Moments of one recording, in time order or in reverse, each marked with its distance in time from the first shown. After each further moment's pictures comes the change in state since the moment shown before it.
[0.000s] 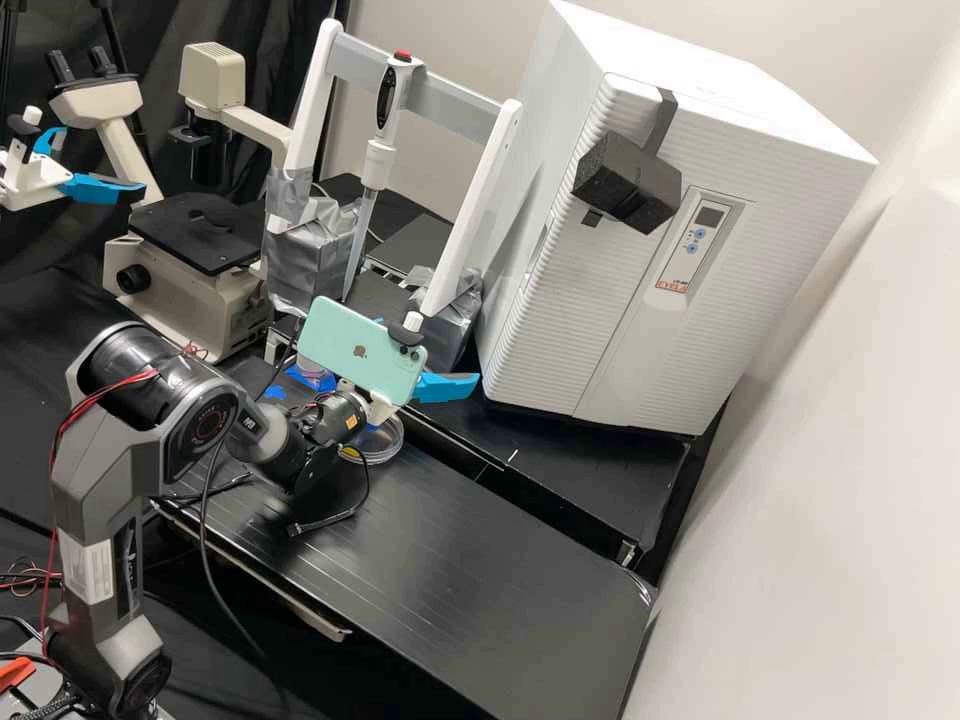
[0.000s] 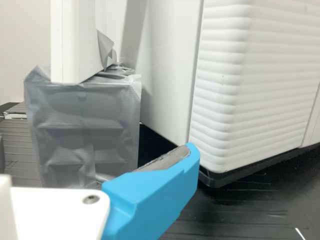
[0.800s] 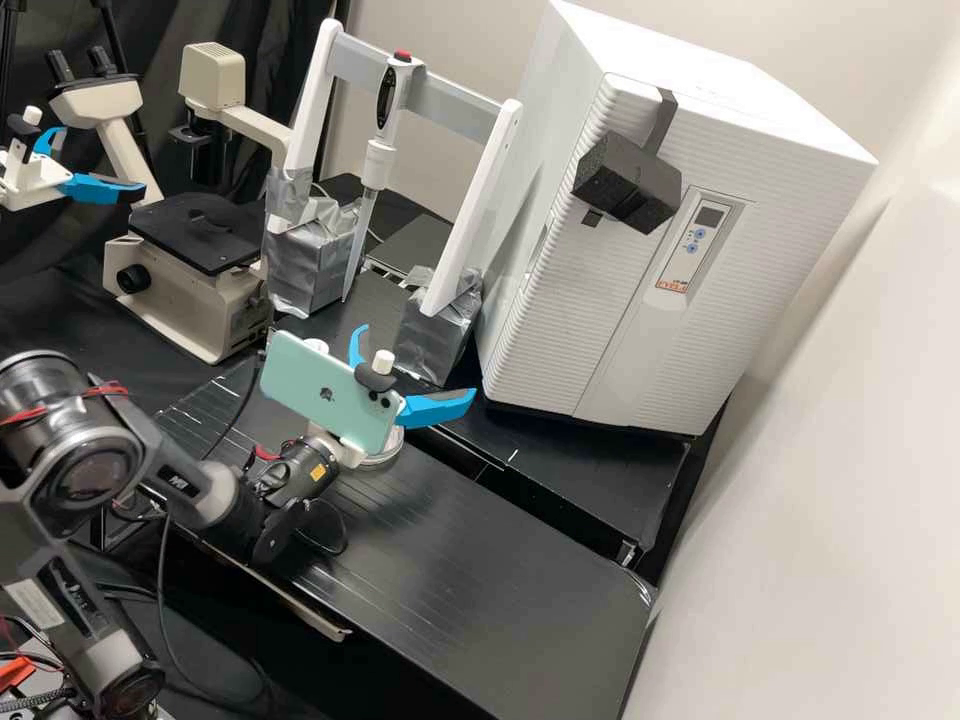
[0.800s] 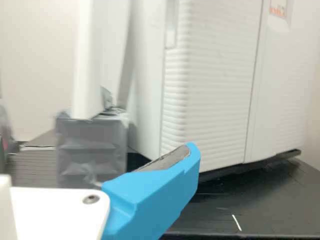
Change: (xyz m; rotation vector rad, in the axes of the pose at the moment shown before) arm -0.096 0.024 0.011 0.012 0.142 0.113
